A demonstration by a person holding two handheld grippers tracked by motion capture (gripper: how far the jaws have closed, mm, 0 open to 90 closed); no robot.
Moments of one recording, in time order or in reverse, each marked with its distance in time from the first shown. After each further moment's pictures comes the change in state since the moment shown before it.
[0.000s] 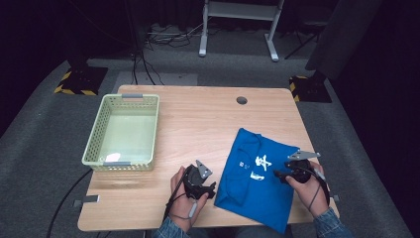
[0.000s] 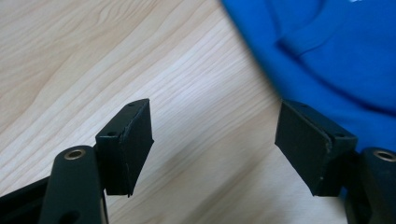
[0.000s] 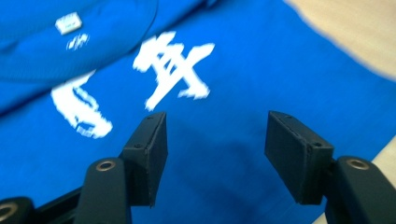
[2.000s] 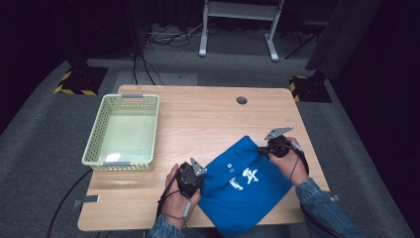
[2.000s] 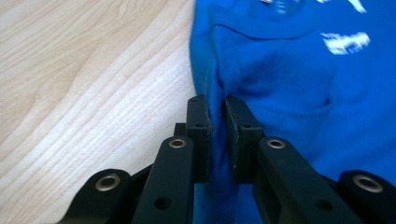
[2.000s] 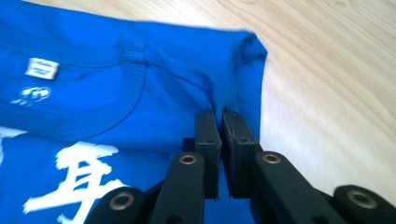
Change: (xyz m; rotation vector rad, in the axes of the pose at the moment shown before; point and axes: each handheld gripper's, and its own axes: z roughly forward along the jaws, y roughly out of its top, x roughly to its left) left arm 0.021 0.002 -0.018 0.067 0.013 0.018; right arm 0.010 0.077 0.033 0.039 0.149 -0.215
